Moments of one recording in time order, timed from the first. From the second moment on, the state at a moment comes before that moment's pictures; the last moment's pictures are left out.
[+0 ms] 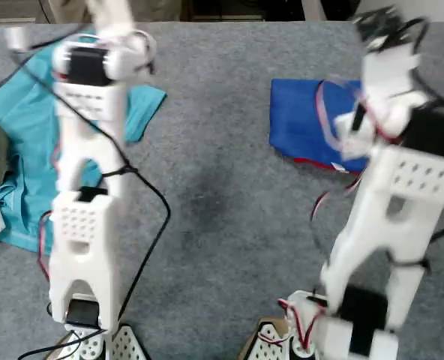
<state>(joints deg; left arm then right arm) 2.1 38.5 -85.3 100.4 1.3 9.3 -16.9 -15.2 101.2 18.8</state>
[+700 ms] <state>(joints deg) -11.0 -51.0 29.6 75.2 -14.1 2.5 -79.8 67.1 71.2 18.8</state>
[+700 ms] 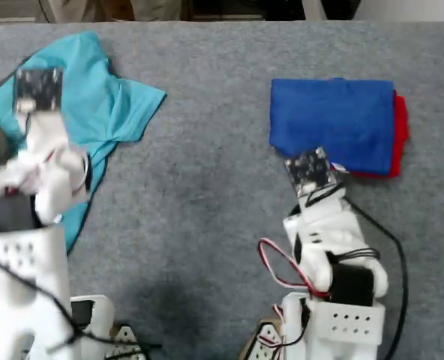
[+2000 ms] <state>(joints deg) -35.8 -29.0 35.9 60.2 -15.1 2.5 -82.9 94.3 64.2 18.7</state>
